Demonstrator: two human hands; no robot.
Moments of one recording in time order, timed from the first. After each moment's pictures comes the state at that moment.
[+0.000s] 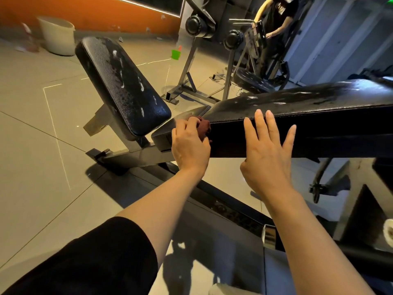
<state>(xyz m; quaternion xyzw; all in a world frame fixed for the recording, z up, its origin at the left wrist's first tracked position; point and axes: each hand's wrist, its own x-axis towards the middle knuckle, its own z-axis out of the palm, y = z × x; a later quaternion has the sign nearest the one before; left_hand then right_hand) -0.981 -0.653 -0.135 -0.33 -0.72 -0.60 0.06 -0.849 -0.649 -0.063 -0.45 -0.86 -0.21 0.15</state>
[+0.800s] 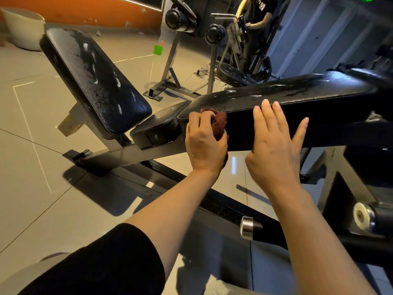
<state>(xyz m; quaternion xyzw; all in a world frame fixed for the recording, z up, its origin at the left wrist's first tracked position) -0.920 -0.631 -0.115 -0.38 -0.61 -0.69 0.09 -0.810 -0.644 -0.050 -0.47 -0.83 -0.23 0.21</state>
